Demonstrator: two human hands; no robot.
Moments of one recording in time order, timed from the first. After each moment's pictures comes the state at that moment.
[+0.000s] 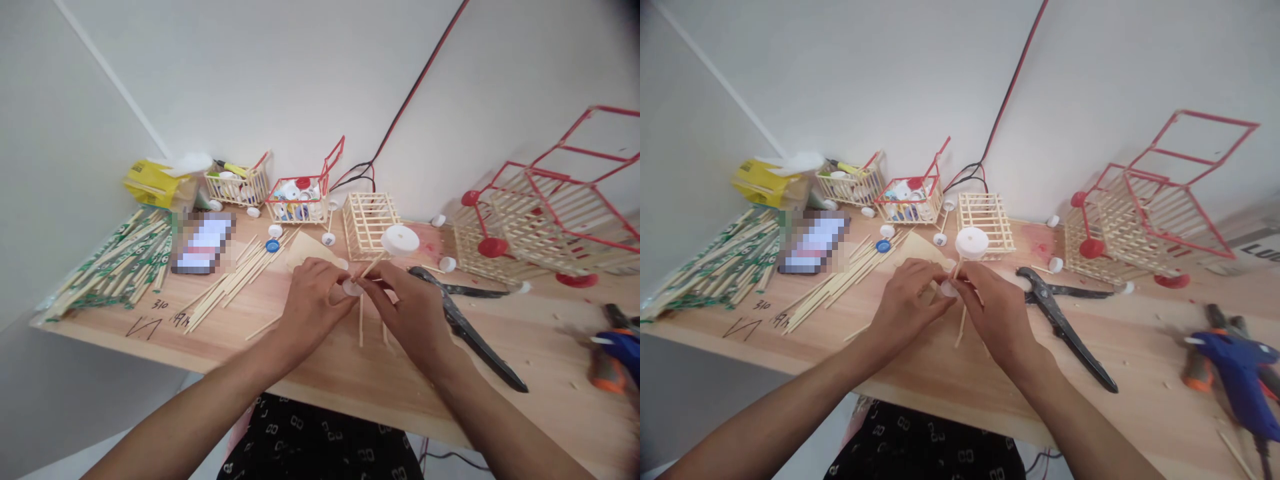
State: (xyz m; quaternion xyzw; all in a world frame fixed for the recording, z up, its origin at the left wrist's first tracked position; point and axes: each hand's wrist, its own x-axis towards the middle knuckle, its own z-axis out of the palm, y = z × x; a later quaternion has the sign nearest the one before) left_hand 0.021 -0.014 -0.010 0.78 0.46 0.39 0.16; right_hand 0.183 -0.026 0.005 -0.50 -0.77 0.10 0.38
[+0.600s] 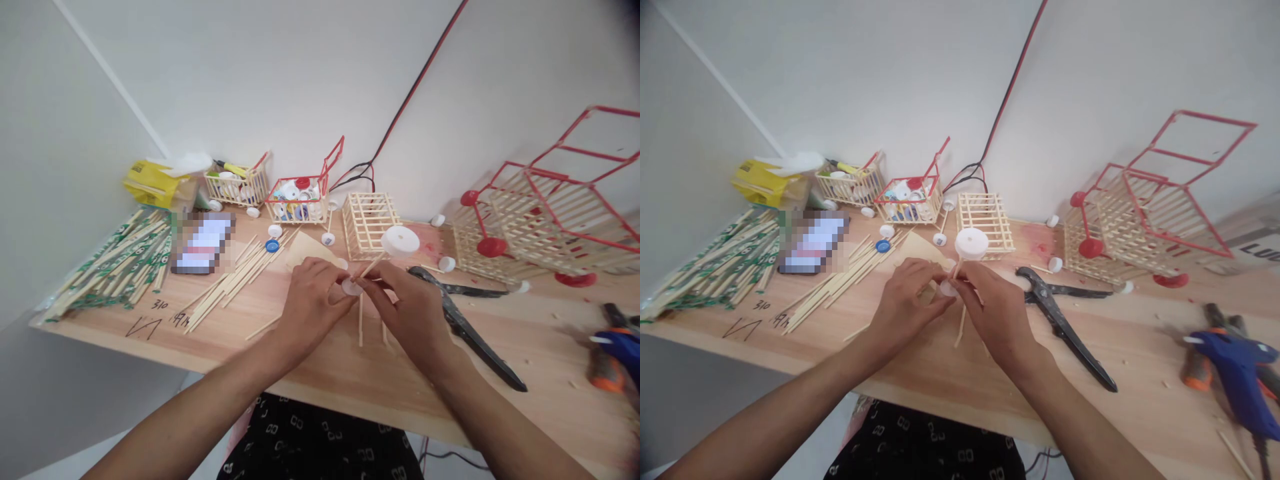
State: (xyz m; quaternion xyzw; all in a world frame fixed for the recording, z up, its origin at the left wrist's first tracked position) left_hand 0.021 -0.014 -0.009 0.78 0.46 0.39 0.16; right_hand 0.184 -0.027 0.006 -0.51 -0.77 0.10 0.38
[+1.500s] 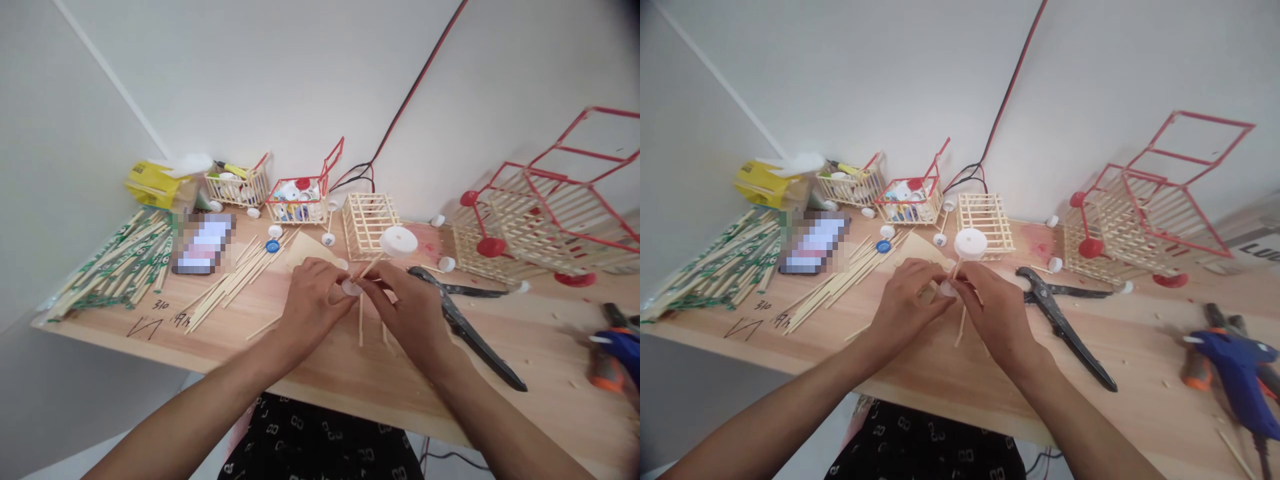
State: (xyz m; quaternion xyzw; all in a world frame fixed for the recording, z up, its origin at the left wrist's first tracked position) left_hand 0.021 -0.014 -0.010 0.78 0.46 0.39 0.16; right_hand 0.184 -0.026 0.006 -0.50 -0.77 0.10 0.38
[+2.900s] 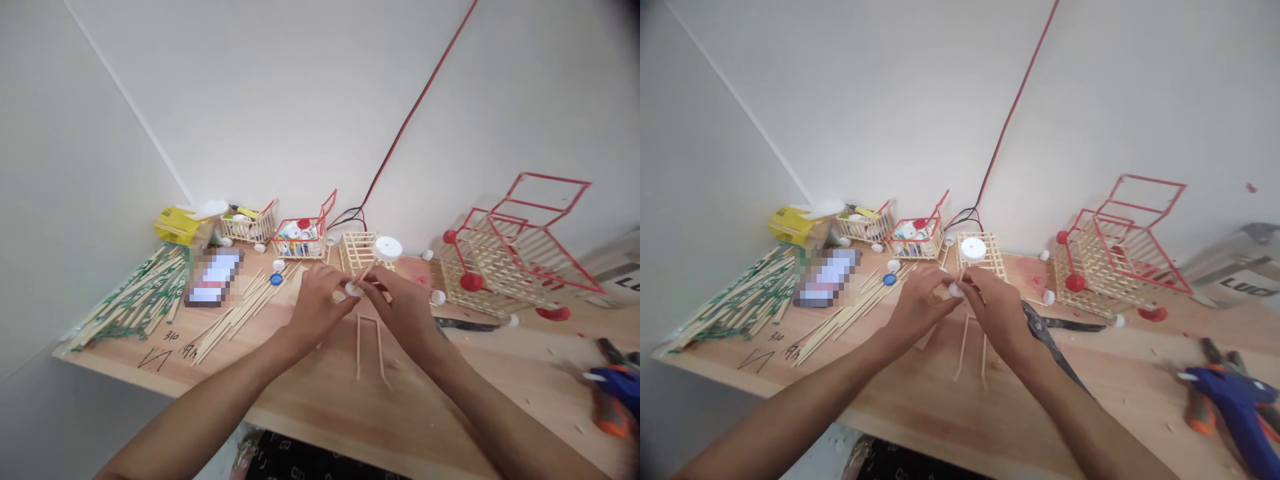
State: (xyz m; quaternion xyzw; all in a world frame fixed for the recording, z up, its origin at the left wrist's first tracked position) left_hand 0.031 0.024 0.010 0.80 0.43 0.42 0.11; right_hand 0.194 0.012 0.022 -0.49 -0.78 0.06 0.40
